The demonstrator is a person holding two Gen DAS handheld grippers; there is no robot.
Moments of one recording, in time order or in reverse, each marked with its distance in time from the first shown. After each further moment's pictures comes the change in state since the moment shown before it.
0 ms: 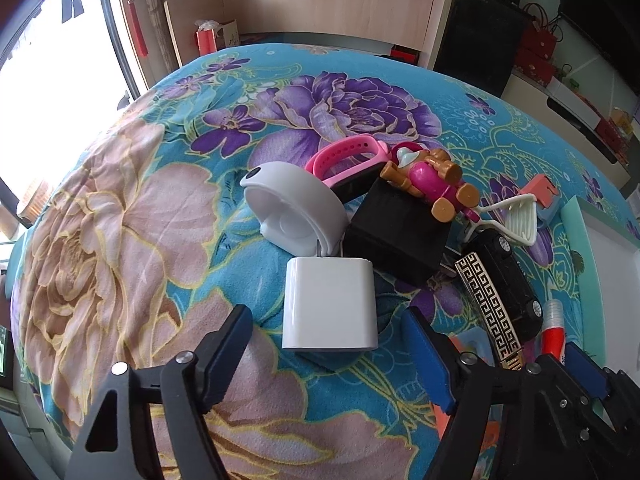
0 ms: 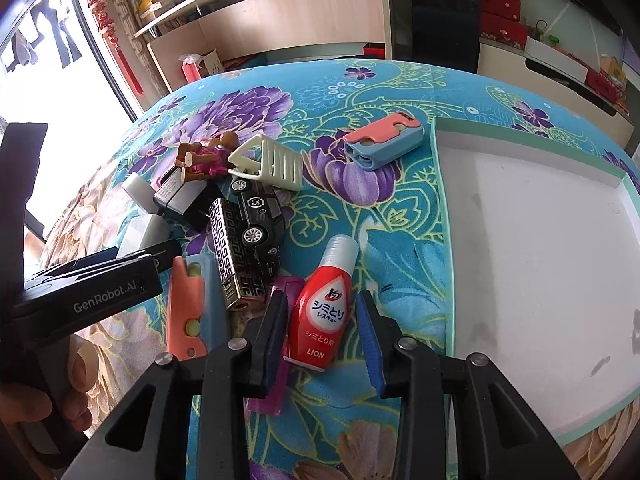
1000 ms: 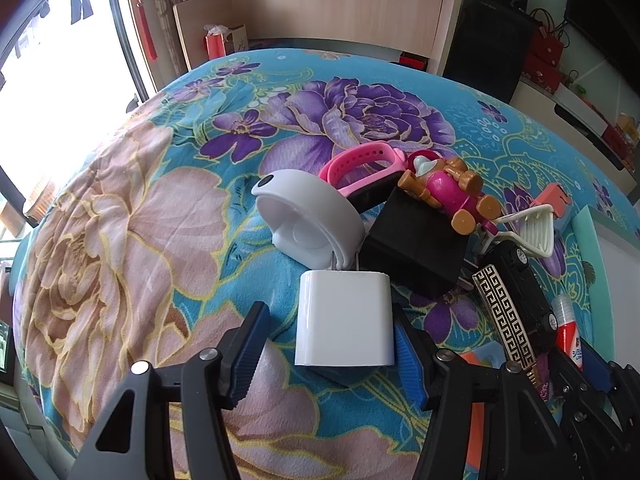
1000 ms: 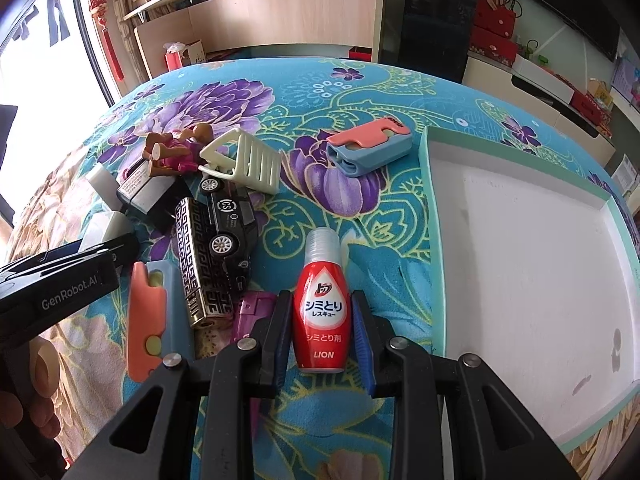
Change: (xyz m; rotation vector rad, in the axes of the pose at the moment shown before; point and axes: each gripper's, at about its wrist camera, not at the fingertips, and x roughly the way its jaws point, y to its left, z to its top) left arm 0.005 0.005 0.002 -0.015 -0.029 0.027; right arm 0.017 0.005 0.007 -0.054 -0.005 -0.134
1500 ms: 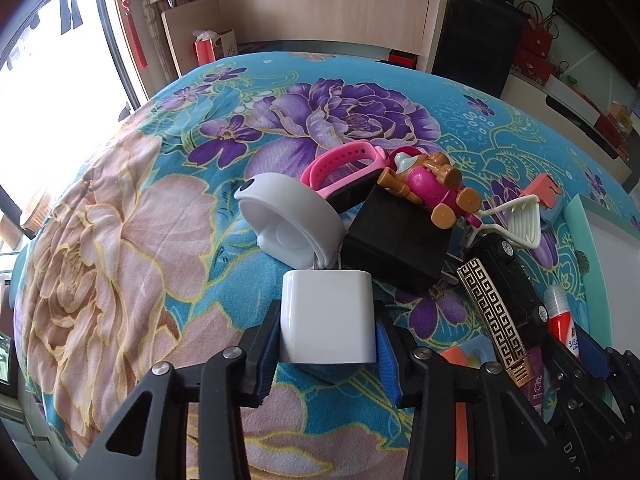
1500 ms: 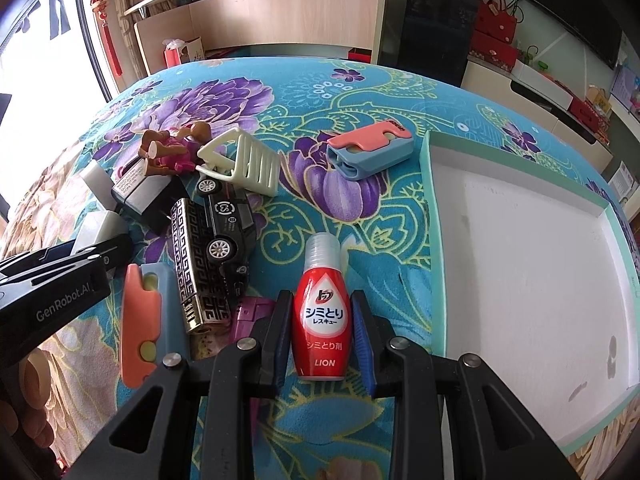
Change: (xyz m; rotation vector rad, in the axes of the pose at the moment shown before) left arm -0.003 -0.007 -0.001 0.040 -0.005 -0.018; right arm 0.003 0.003 0.002 -0.012 -0.007 -0.021
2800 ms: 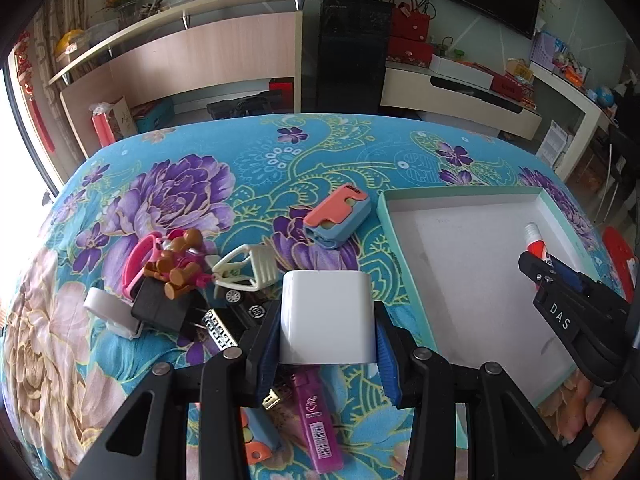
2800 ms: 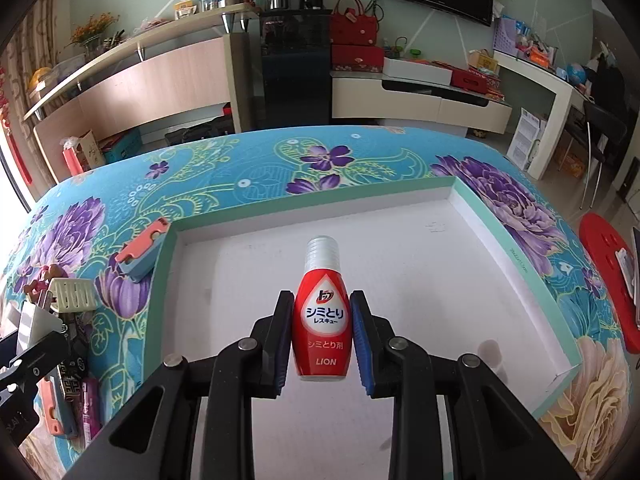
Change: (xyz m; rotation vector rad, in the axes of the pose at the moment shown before) left arm -0.062 -0.143 0.004 0.301 -0.087 -0.242; right arm -0.047 -0.157 0.001 0.338 -0.155 -0.250
